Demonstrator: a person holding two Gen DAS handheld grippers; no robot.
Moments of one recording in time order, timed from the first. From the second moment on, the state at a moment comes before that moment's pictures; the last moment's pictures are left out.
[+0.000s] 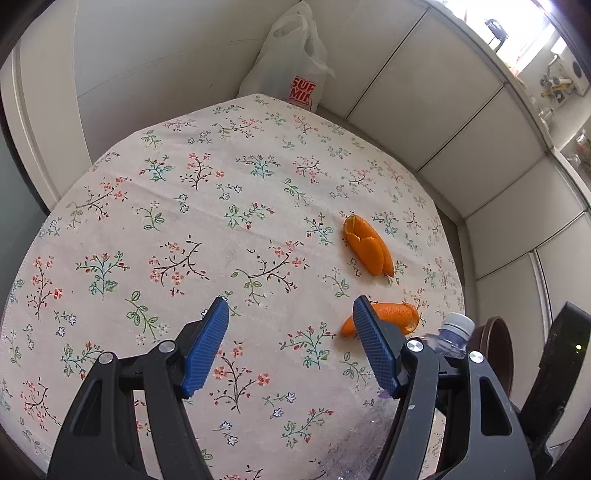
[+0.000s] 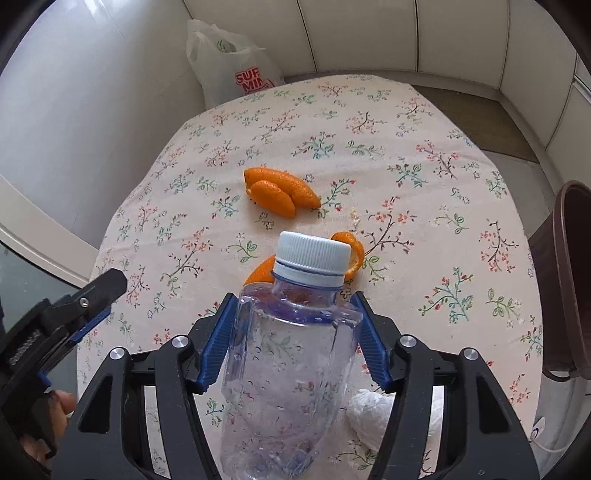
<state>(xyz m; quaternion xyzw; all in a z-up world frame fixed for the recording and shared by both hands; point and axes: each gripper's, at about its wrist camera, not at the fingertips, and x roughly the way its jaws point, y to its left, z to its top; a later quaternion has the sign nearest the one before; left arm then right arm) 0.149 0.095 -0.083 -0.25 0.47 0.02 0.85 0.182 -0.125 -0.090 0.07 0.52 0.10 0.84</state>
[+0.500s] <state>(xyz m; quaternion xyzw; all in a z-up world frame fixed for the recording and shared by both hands) 0.164 -0.004 -0.117 -0.20 0.55 -0.08 0.80 0.141 -0.239 0.010 0.12 0.41 0.08 0.90</state>
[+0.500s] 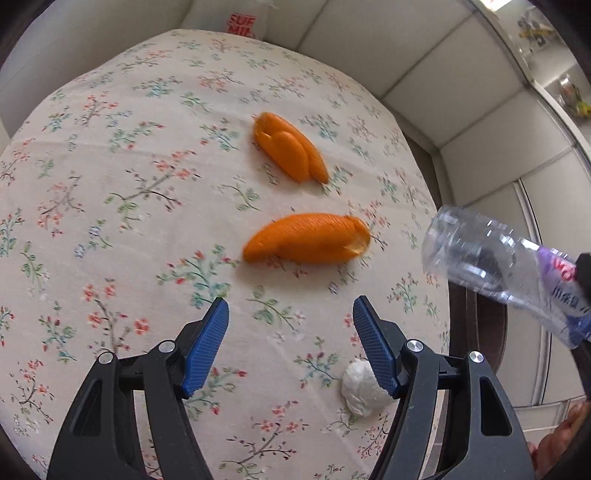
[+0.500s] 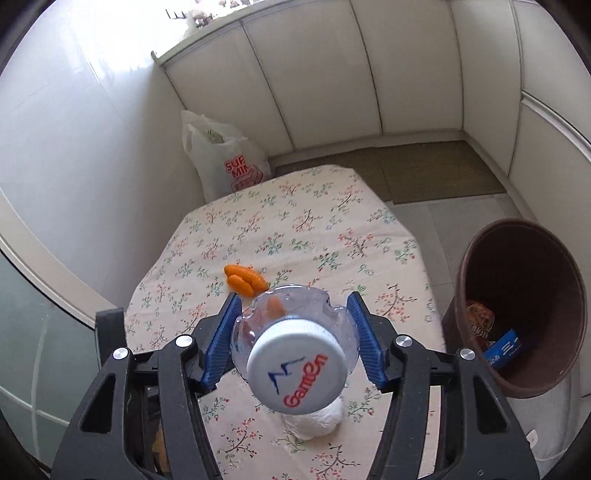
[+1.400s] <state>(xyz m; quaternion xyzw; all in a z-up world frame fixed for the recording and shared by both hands) 0.120 -0.093 -0.128 -0.03 0.55 -0.21 0.81 0.129 -0.279 0.013 0.14 0.39 0.07 0.91</state>
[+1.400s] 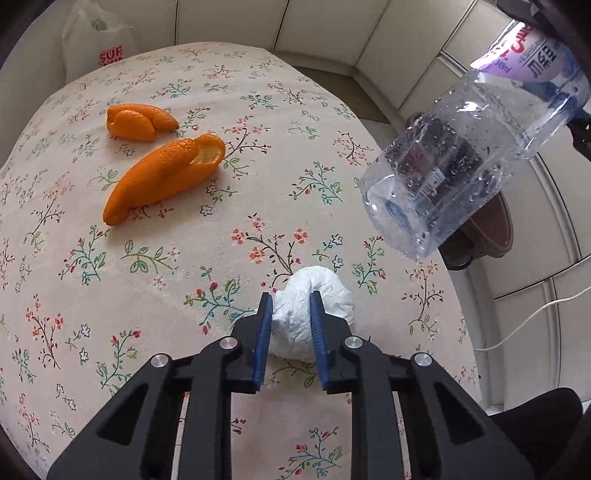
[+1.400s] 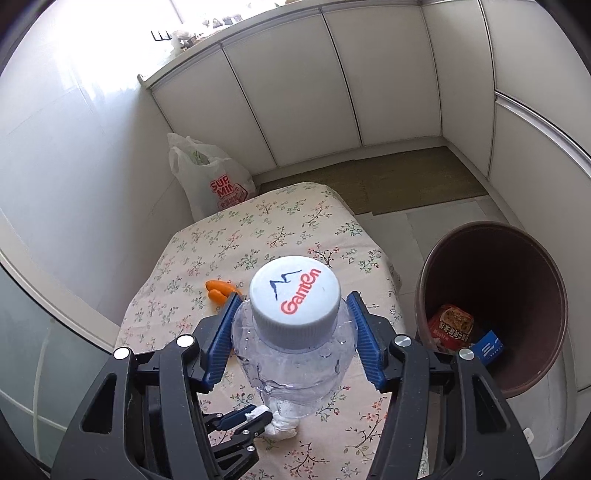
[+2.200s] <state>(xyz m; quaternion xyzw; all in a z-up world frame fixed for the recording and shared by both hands) 0.141 0.030 -0.064 -0.21 0.47 -0.11 0.85 0.131 -0.255 0.012 0.13 0.39 0.08 0.91</state>
